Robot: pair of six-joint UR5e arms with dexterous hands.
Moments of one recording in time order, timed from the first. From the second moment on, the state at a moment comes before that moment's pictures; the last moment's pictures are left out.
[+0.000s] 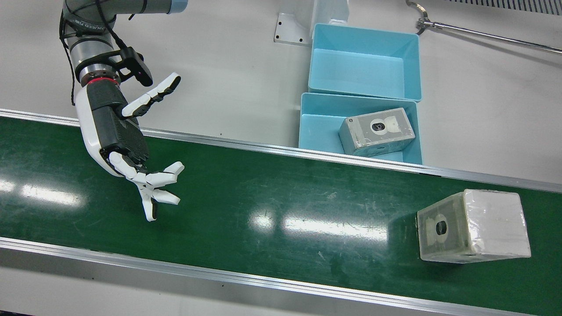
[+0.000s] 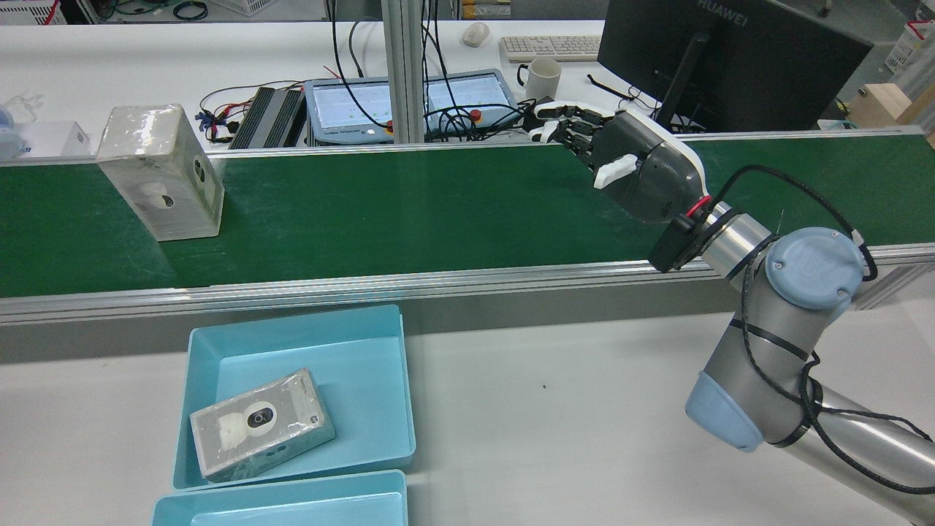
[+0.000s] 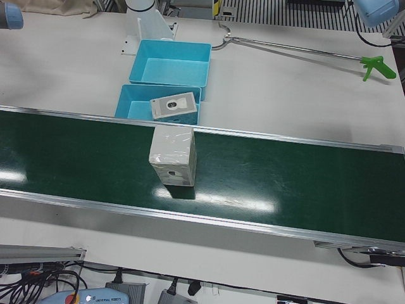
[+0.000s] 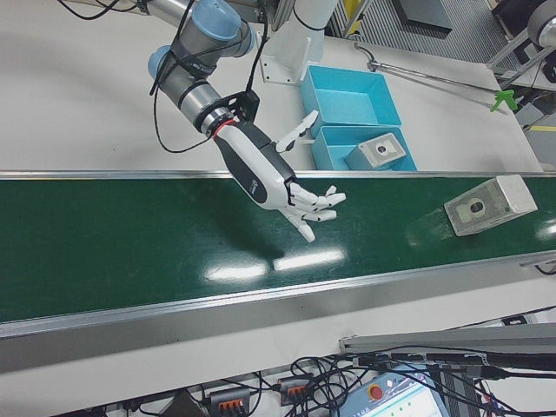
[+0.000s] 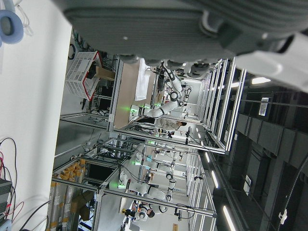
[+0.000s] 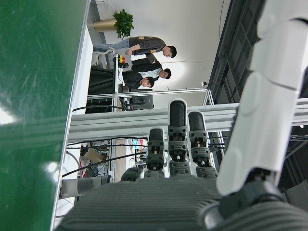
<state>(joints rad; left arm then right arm) -1.80 -1.80 -1.75 0.42 1.92 -0.16 0.85 -1.15 1.85 -3.39 -1.27 -0.12</state>
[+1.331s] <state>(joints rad) -1.80 -1.80 -1.75 0.42 1.92 -0.16 0.90 -0.96 1.71 -3.52 -1.35 -0.16</state>
